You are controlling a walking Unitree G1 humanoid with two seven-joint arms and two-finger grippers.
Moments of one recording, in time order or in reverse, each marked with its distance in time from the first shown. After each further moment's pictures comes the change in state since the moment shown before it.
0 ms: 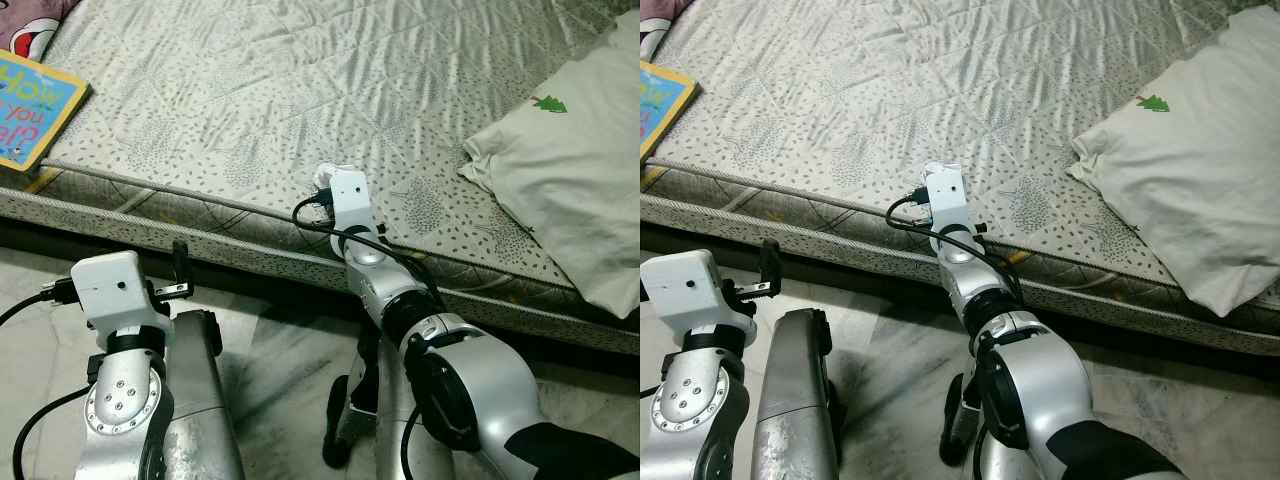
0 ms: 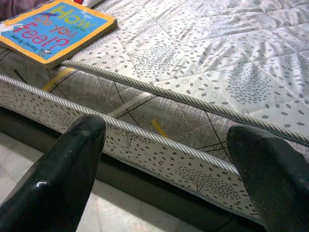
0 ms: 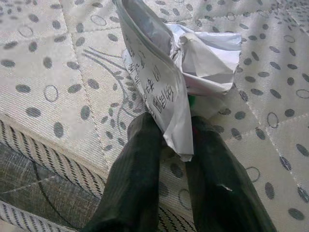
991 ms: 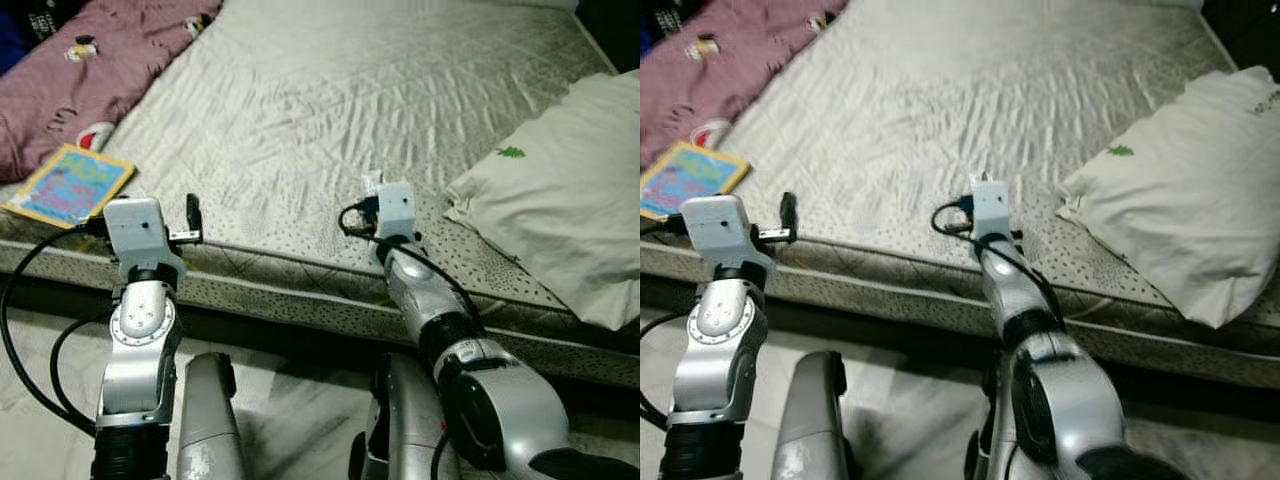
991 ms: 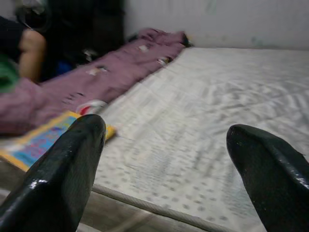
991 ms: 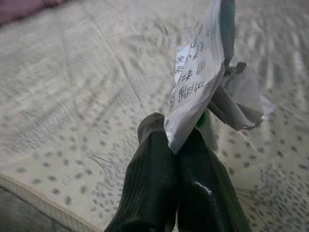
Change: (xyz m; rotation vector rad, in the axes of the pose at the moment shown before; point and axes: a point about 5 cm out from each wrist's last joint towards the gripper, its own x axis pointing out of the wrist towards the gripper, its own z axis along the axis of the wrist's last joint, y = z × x) left arm 0.071 -0.003 -0.004 0.073 -0.111 -0.020; right arm -0.014 -0.052 -0.024 0.127 -0.134 0.068
